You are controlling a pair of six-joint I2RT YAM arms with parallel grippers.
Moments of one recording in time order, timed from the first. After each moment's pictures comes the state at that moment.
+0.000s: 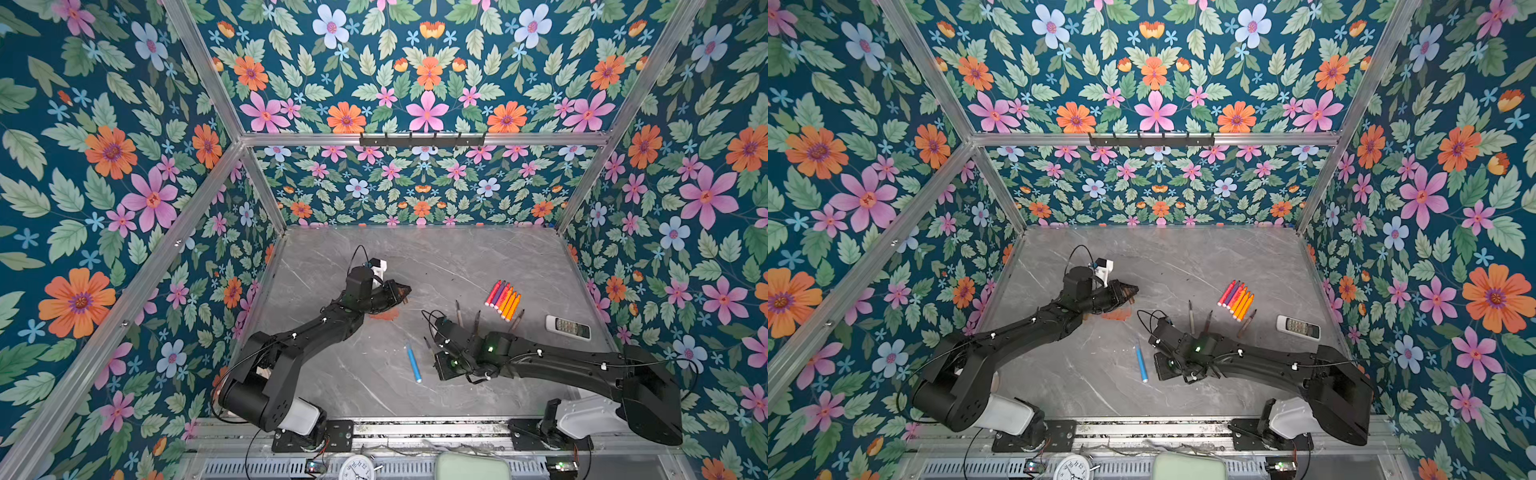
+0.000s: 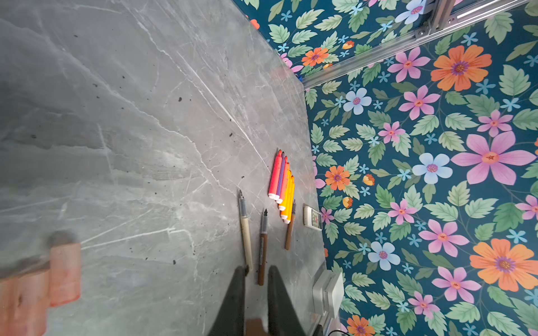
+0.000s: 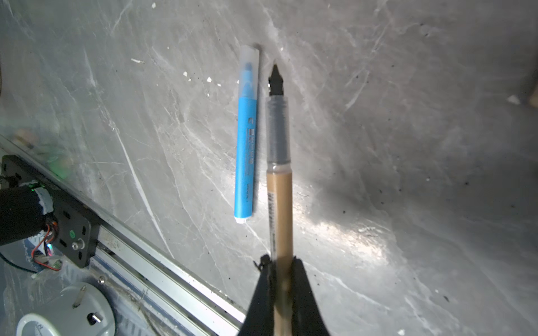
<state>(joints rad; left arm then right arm) -0.48 1.47 0.72 0.30 0.47 -0.91 1.03 1.36 0.82 -0.55 -0.01 0.74</state>
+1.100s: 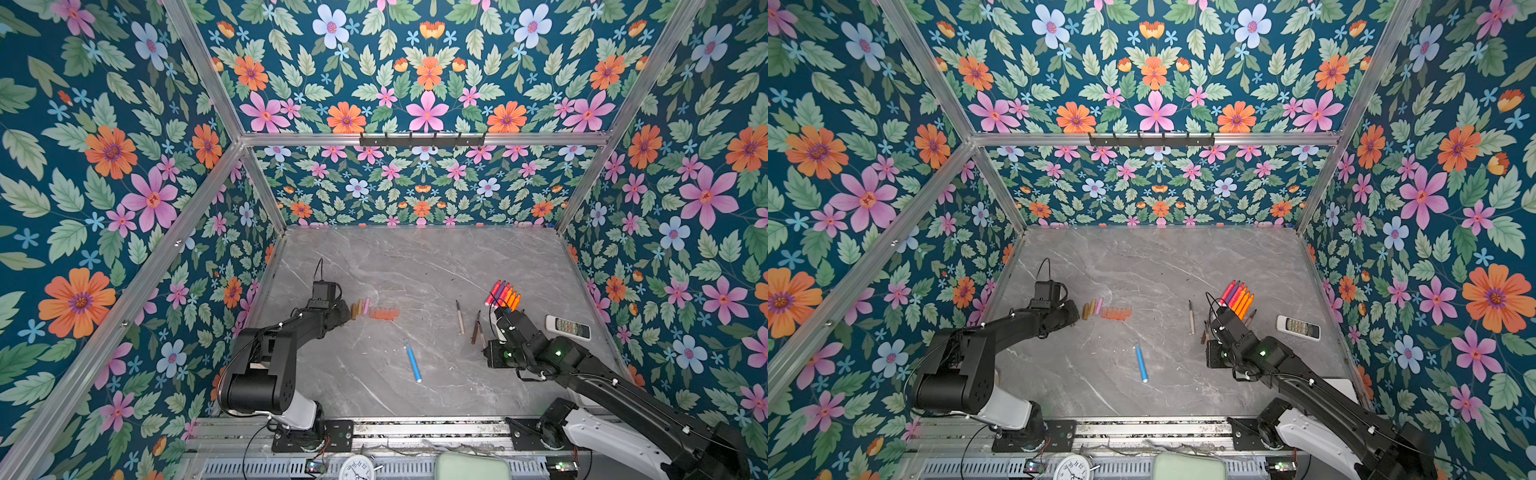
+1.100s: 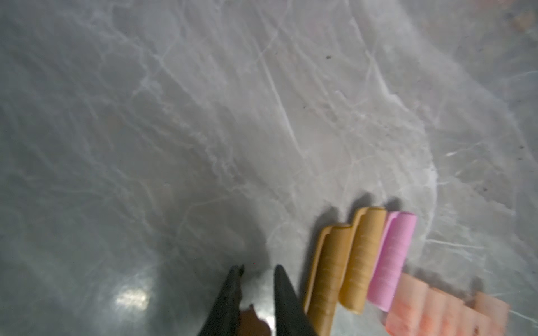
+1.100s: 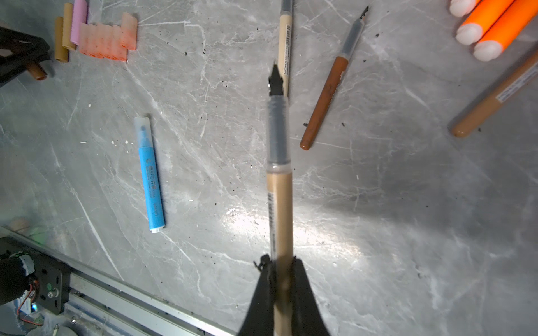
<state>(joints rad) -0.12 1.53 0.66 -0.09 0.04 -0.49 0.68 0.89 0.63 -0.75 -0.02 0.63</state>
